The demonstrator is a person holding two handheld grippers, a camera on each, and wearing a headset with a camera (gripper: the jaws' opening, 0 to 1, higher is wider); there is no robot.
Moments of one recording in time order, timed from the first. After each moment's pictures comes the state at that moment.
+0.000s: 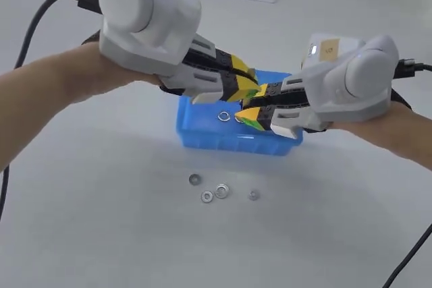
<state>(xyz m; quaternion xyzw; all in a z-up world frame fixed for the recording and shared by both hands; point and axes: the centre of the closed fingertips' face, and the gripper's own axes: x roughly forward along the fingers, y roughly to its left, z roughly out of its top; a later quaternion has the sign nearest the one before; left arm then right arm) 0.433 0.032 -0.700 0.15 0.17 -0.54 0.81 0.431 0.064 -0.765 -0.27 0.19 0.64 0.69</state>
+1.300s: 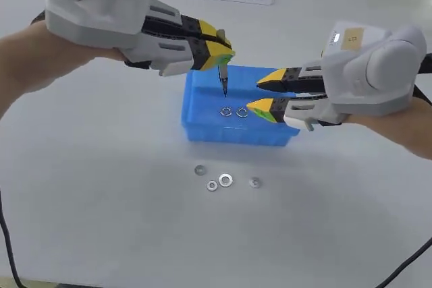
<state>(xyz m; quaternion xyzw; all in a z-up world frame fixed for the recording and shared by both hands) 0.422 0.071 -0.652 0.17 0.14 -0.49 0.85 0.427 0.044 -0.728 -0.26 0.16 0.60 0.74</state>
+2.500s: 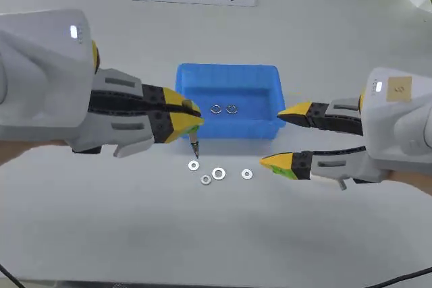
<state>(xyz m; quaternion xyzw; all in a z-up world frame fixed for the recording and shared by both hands) 0.325 0.061 -0.667 0.17 0.17 -0.50 0.83 0.346 -0.004 -0.729 -0.23 0.20 0.59 0.75</state>
